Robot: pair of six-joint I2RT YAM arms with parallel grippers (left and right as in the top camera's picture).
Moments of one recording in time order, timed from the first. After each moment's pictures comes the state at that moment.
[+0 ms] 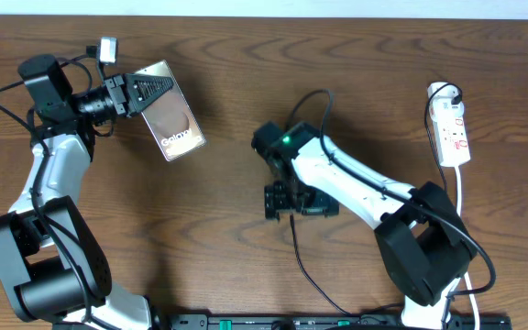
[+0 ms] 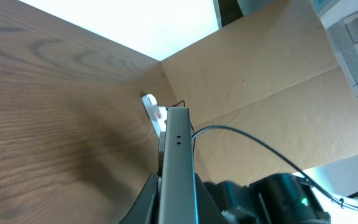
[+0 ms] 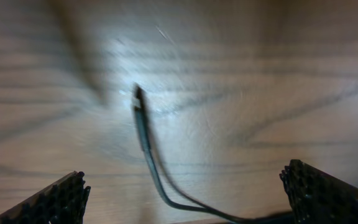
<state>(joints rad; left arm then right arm) 0.31 1.75 1.12 0.21 1.48 -0.64 0.74 1.96 1.40 -1.23 -0.06 0.73</state>
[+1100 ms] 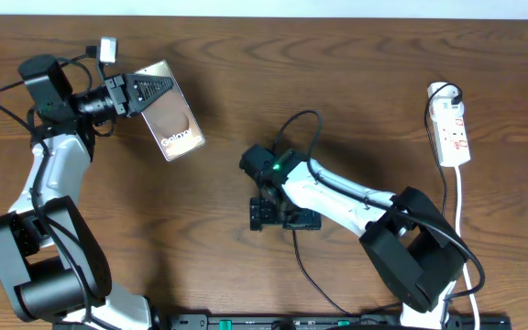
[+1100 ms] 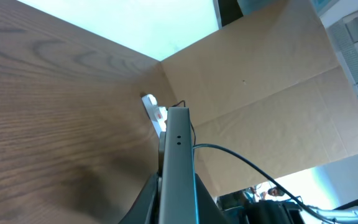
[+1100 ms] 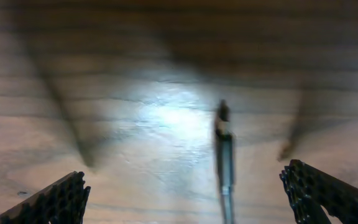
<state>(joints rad) 0.31 1.75 1.12 0.21 1.48 -0.64 0.79 1.96 1.27 -0.97 -0.13 0.81</state>
